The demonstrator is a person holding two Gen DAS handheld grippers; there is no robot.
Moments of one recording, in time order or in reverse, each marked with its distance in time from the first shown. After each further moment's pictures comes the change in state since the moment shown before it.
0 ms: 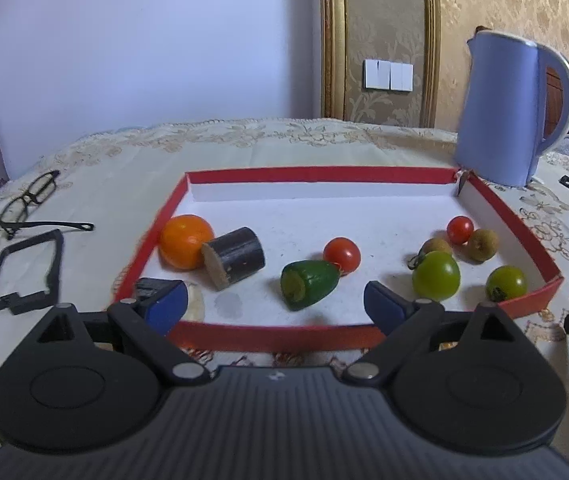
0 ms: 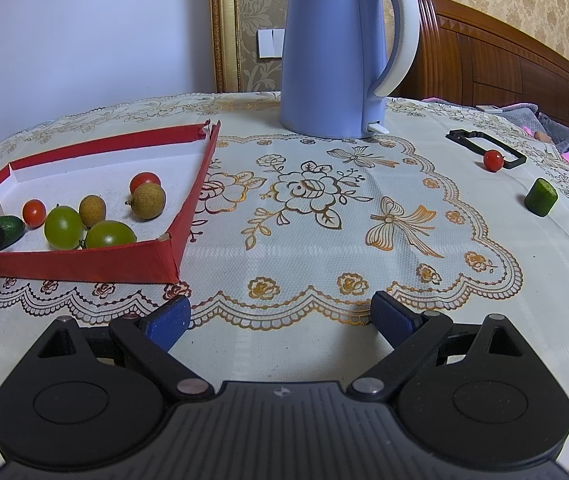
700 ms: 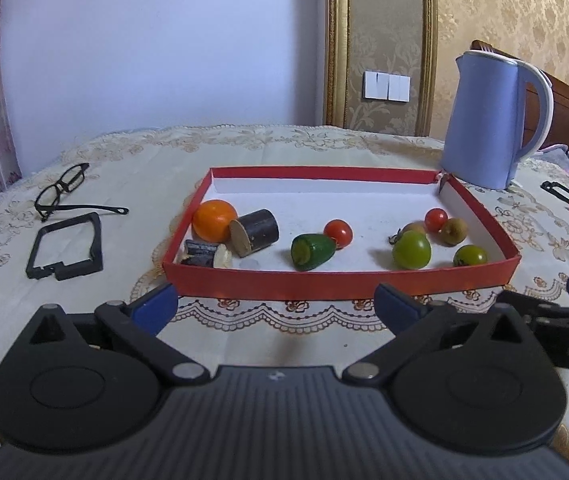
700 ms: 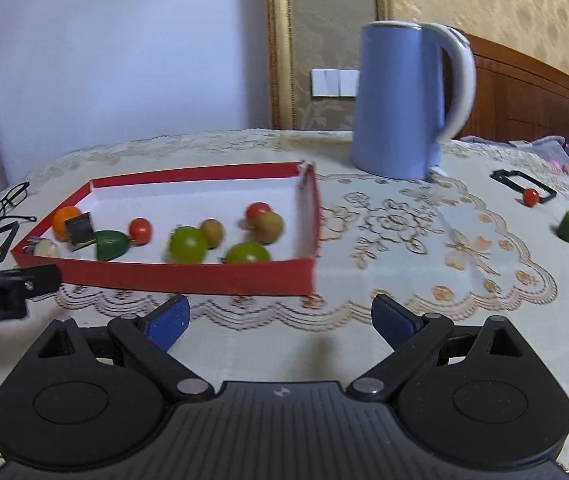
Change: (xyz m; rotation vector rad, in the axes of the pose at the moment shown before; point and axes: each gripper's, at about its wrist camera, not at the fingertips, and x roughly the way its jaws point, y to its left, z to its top) left arm -0.059 0.011 -0.018 -0.027 -0.013 -0.005; right arm -0.050 0.072 -0.007 -0.042 -0.100 0.099
